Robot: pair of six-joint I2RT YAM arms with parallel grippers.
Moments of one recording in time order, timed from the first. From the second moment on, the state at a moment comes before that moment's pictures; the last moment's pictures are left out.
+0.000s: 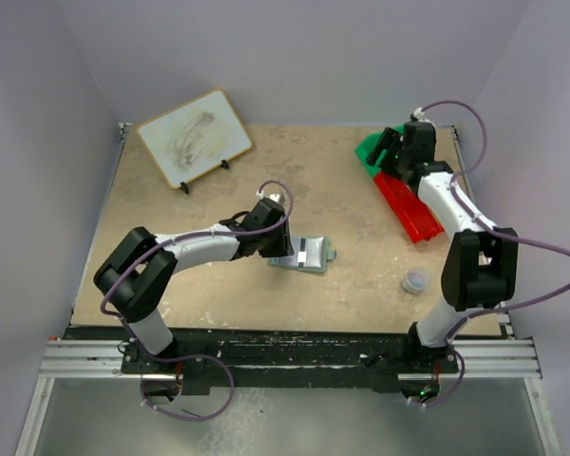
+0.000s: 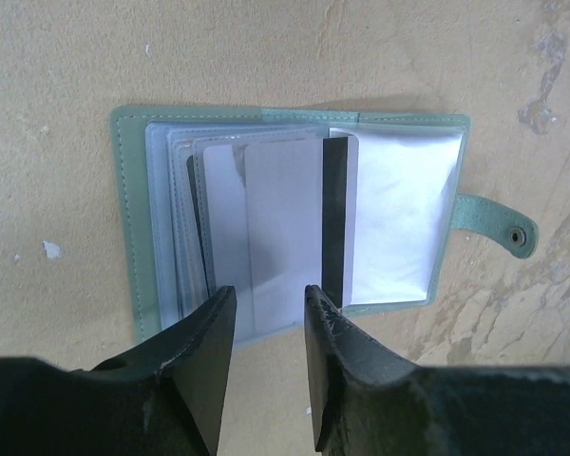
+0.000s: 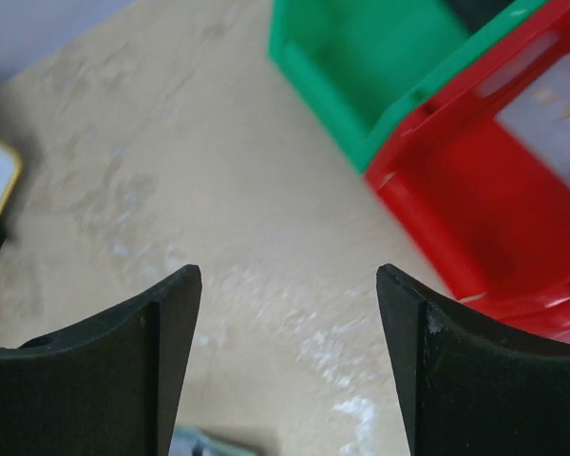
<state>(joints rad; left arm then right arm) -0.74 1.70 0.97 -0.14 0.00 -0.73 0.11 1.64 1.27 -0.25 -0.01 0.51</state>
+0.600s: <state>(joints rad) -0.74 1.61 0.99 -0.22 0.00 -0.69 -0.03 2.04 1.66 -0.50 0.19 0.51</state>
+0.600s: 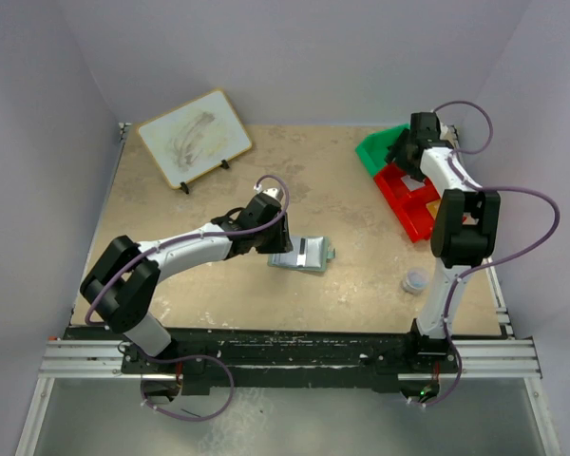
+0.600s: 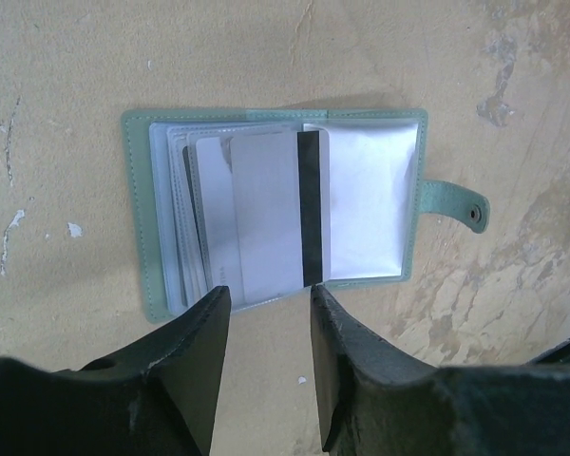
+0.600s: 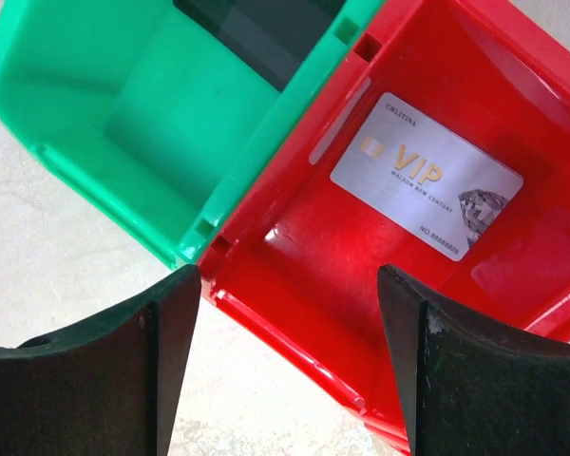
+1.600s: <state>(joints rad) -0.74 1.57 0.98 -0.25 -0.03 -0.69 -0.03 2.20 1.81 -0.50 0.11 0.46</state>
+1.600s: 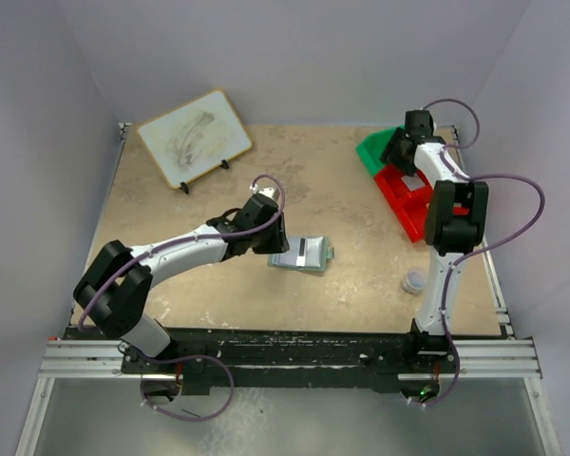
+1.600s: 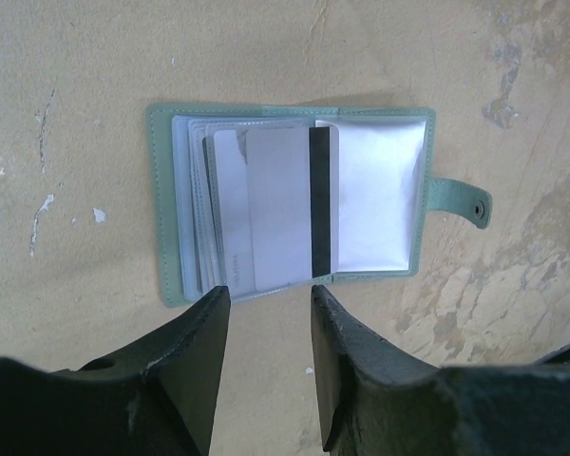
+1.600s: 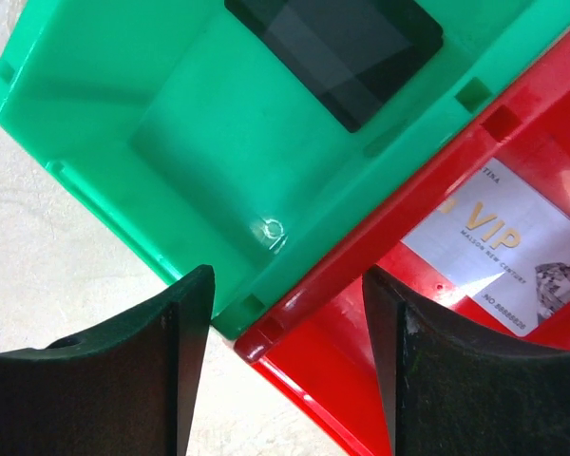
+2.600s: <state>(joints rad) -0.74 1.52 0.94 -0.27 -0.08 -0.70 0.25 2.18 1.68 -0.45 0.11 0.45</state>
